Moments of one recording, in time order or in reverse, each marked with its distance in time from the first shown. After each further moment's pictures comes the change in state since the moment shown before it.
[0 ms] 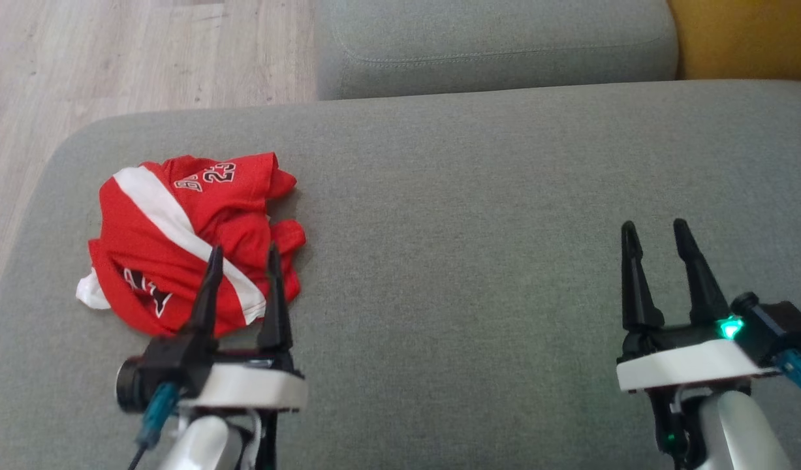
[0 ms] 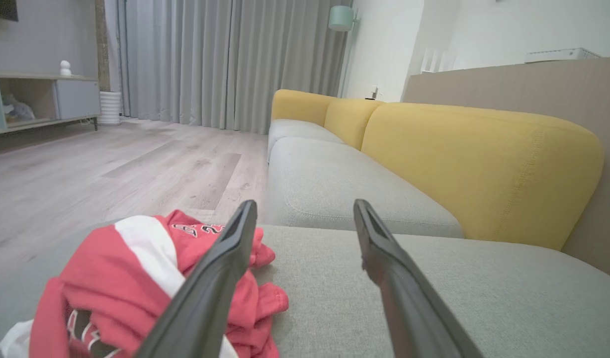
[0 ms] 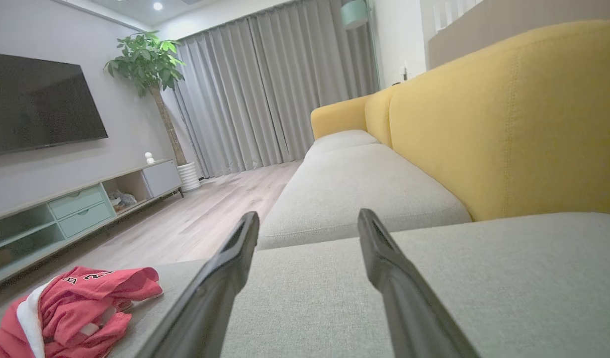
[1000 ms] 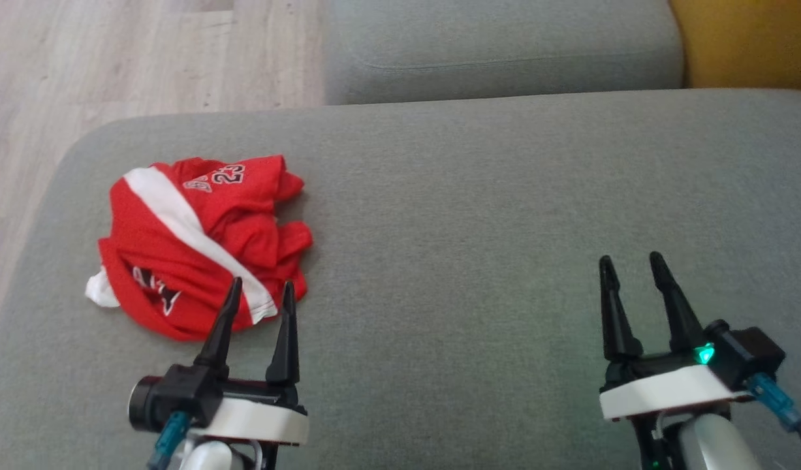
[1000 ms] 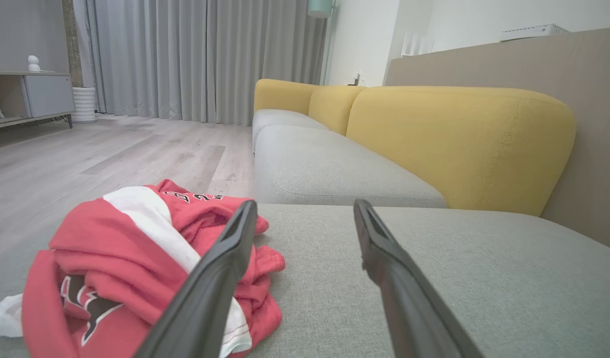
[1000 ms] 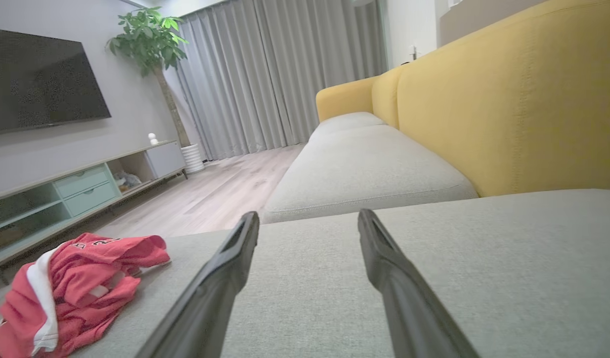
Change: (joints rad) left arm 0.097 -0.162 0.227 0.150 0.235 -0.299 -0.055; right arm 0.036 0.000 0.040 0.089 -0.007 0.000 -0.052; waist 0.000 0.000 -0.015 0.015
